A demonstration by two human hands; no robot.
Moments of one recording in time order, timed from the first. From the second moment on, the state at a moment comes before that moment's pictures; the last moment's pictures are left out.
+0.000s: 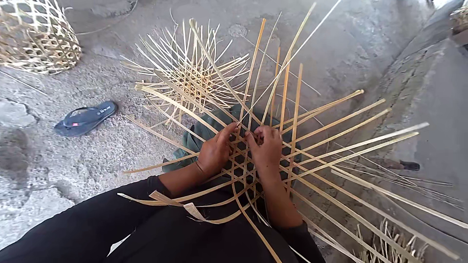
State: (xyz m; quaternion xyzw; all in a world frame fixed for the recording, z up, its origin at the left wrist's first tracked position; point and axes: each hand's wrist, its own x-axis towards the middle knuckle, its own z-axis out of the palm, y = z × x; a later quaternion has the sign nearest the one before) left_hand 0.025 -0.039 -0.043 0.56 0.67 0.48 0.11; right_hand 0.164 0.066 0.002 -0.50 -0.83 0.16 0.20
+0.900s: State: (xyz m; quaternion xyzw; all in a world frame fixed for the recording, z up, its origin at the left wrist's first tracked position) left_hand 0.026 -0.039 -0.044 0.55 0.67 0.48 0.11; right_hand 0.183 0.101 0.001 -0.46 -0.82 0.20 0.26
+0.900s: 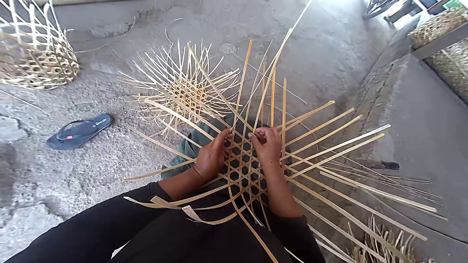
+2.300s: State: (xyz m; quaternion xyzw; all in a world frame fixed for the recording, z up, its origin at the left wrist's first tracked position) left_hand 0.024 -0.037 -0.041 0.55 0.66 0.50 0.06; right_hand 0.083 0.089 0.175 -0.28 -0.83 0.47 -0.13
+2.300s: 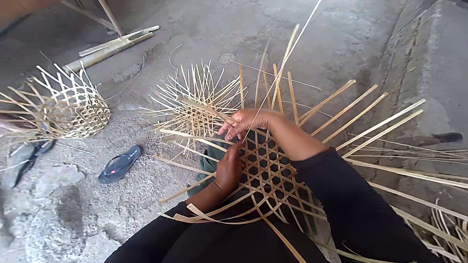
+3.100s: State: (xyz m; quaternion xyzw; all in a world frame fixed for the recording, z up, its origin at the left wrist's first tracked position) left_hand 0.020 -0.030 -0.035 0.52 0.67 0.50 0.17; right_hand 0.117 0.142 0.154 -0.08 -0.98 -0.08 0.18
